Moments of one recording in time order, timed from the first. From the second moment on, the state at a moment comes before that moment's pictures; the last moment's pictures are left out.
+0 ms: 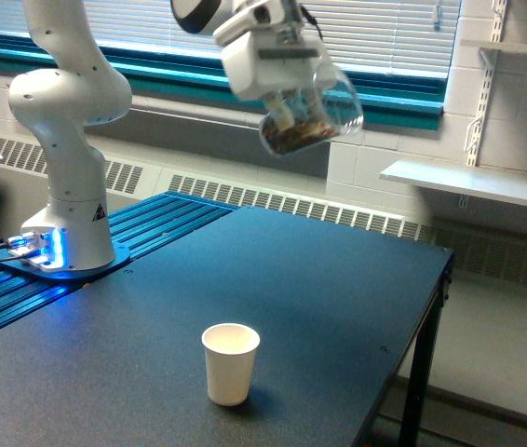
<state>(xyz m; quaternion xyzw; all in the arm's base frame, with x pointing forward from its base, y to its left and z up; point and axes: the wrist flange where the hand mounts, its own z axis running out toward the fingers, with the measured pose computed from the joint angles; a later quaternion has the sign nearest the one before) 0.476 -0.124 0.465 -0.85 0.47 -0.25 0.08</state>
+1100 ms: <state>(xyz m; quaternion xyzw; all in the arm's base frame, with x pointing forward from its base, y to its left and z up) 0.426 -0.164 0.348 -0.82 0.54 -0.15 0.09</state>
